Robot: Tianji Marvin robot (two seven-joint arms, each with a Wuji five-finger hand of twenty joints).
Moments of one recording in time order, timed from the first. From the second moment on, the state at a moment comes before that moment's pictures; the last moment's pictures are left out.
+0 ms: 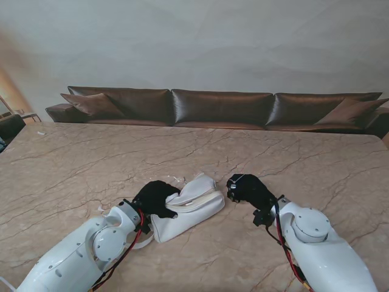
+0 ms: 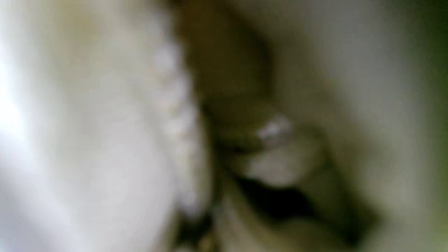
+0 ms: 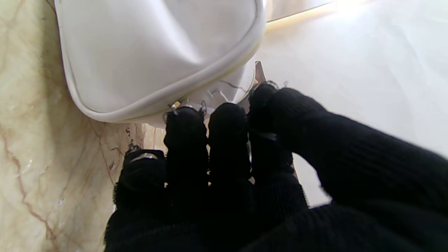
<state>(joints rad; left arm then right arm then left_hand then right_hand) 1.35 -1.11 -0.93 -1.31 0.66 -0.32 0.21 -1.44 -1.17 1.28 -1.24 0.50 -0.09 0.48 0.72 -1.09 0.98 -0.21 1.06 -0.07 1.01 0.86 1.30 -0.01 0.89 0.87 1.22 0.22 1.33 0.94 0.50 0.42 1.30 0.89 0.48 -0.73 1.33 -0.15 0.98 -0.02 0.95 0.86 1.06 0.07 1.01 0.88 0.85 0.15 1.09 1.10 0.47 0.18 1.53 1.04</state>
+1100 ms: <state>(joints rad) 1.30 -1.10 -0.87 -1.29 0.66 -0.33 0.17 -1.37 -1.11 1.21 -1.39 0.41 -0.13 0.50 0.69 -1.10 1.05 -0.21 1.06 -0.07 1.06 0.86 1.30 -0.01 0.91 0.88 1.22 0.22 1.33 0.94 0.50 0.42 1.30 0.89 0.48 -0.73 1.33 -0.15 0.99 0.01 0.95 0.86 1.07 0.10 1.03 0.88 0.85 0.15 1.09 1.10 0.48 0.18 1.53 1.04</state>
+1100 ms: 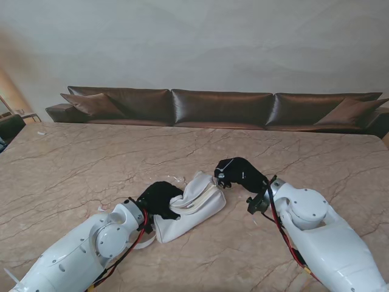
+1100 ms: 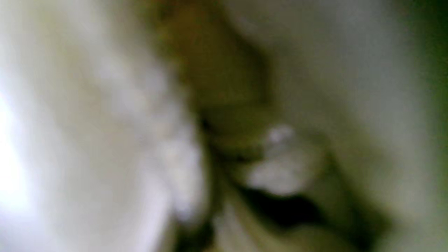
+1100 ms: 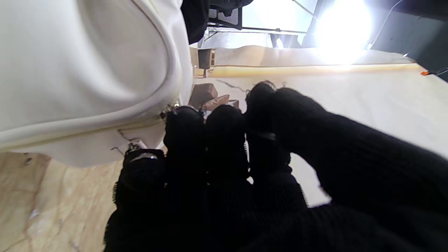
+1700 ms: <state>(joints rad) 1.28 -1.10 -0.83 -1.29 0.65 -0.32 0.15 -1.25 -1.06 1.07 -1.42 0.27 -0.18 0.60 0.66 -1.14 1.11 -0.21 1.05 -0.07 1.10 0.86 1.31 -0.01 0.93 0.89 1.22 0.22 1.33 0.94 0.50 0.41 1.30 0.89 0.48 -0.73 1.33 -0.15 1.01 0.03 0.95 0.86 1.07 0.11 1.03 0.88 0.85 0.15 1.15 1.11 0.51 0.20 1.60 1.05</state>
